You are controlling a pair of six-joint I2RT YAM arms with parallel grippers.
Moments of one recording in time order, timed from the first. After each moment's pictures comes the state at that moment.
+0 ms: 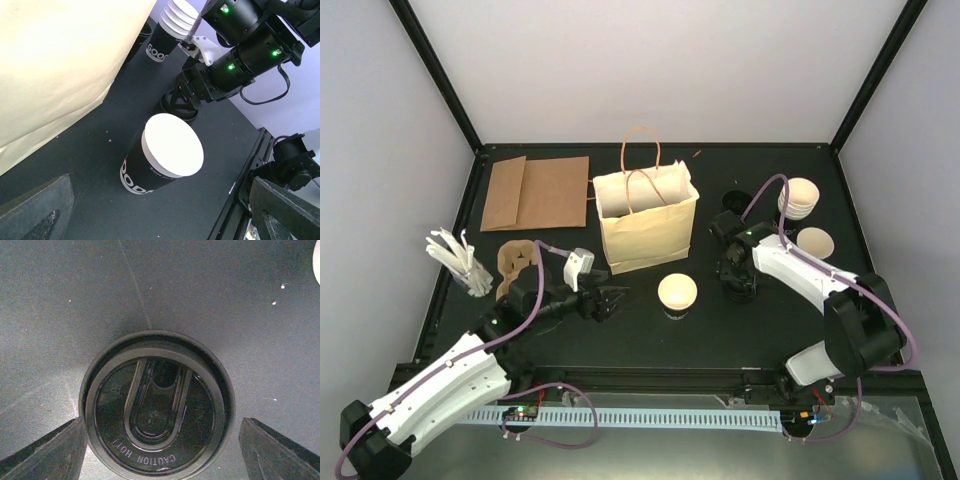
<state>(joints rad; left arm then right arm) -0.69 0.59 0.40 -0.11 0.34 -0.49 0.51 1.47 0.96 -0.95 0.28 0.66</state>
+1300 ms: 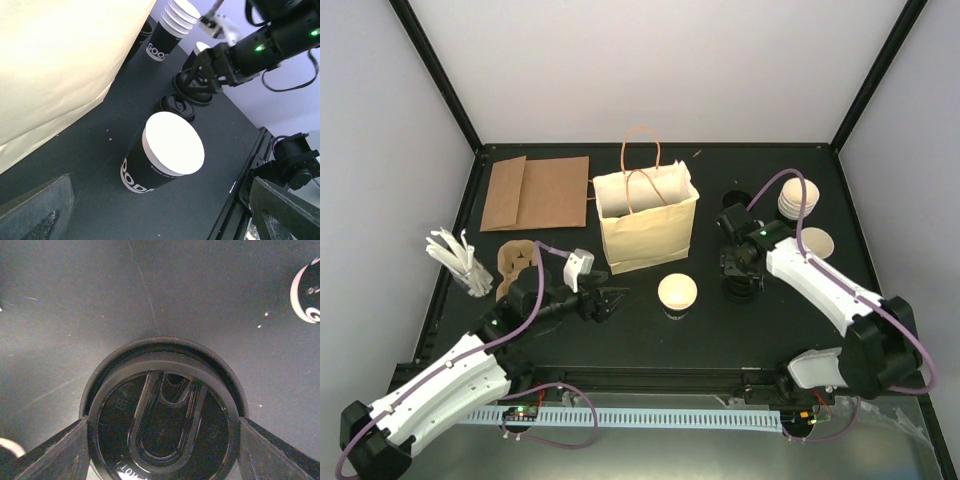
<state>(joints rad) -0.69 0.58 0.39 -0.11 0.34 -0.49 0.51 1.38 1.00 -0.99 0.27 0.59</state>
